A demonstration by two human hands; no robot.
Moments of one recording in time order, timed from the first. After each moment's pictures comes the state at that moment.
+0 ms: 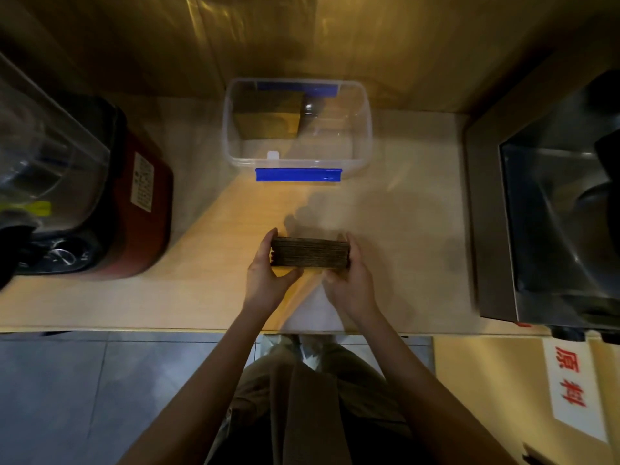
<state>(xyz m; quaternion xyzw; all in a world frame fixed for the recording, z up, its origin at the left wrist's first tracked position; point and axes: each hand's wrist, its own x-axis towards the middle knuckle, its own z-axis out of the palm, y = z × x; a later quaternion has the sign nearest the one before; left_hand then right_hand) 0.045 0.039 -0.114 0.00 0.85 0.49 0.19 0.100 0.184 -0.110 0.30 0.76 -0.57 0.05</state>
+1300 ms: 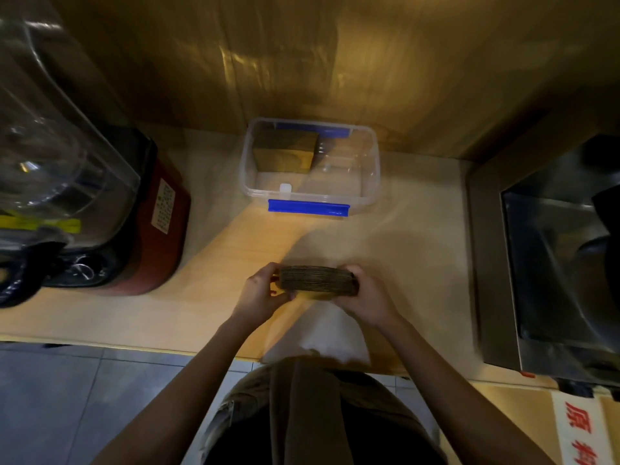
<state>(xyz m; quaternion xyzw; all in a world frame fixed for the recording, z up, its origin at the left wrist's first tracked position) 0.018 0.021 -0.110 0.09 0.86 0.42 0.26 0.073 0.234 -0.111 0.16 0.85 -0.48 0.17</state>
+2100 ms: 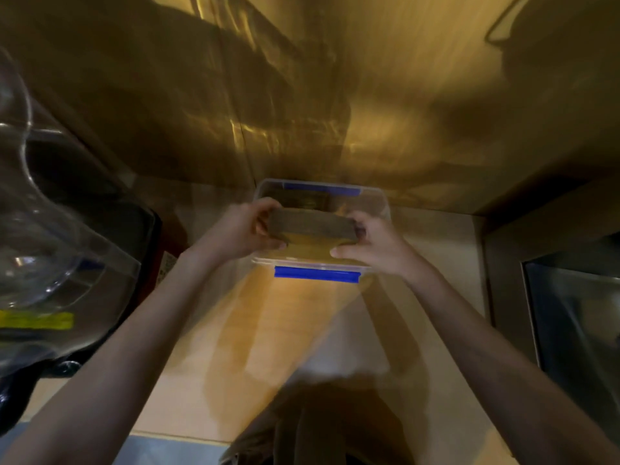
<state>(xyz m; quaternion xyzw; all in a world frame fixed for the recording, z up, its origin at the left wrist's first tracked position) -0.178 0.032 0.007 0.24 0.90 0.32 0.20 -0.112 0.265 -0.017 0.06 0.84 -0.52 0.16</state>
